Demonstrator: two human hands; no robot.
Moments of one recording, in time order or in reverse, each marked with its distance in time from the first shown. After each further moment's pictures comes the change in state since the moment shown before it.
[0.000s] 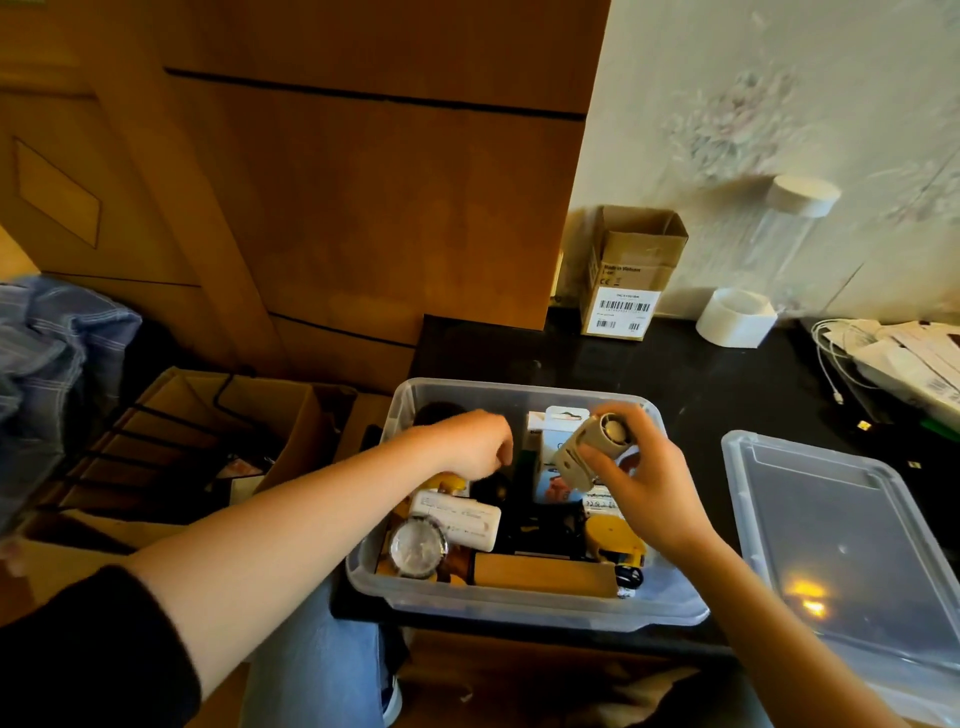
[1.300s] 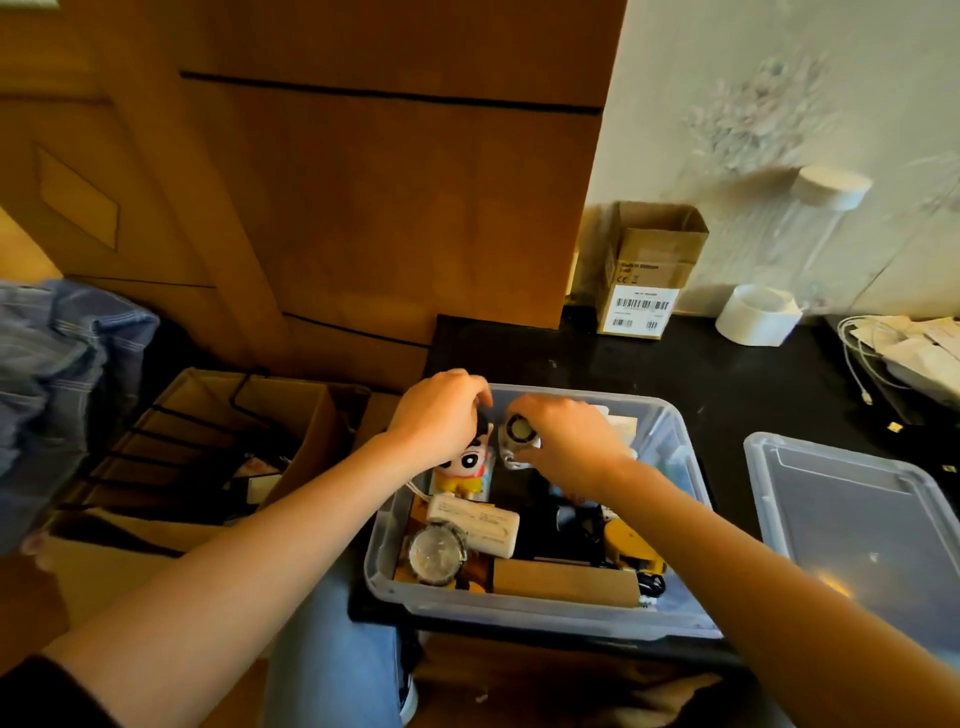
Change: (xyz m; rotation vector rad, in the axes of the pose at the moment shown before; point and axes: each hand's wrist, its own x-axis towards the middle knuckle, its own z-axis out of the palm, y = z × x) left_hand -0.034 -0.019 -0.017 0.030 0.571 -0.144; right_hand 0.065 -0.018 0.064 -0.755 -0.384 -0.231
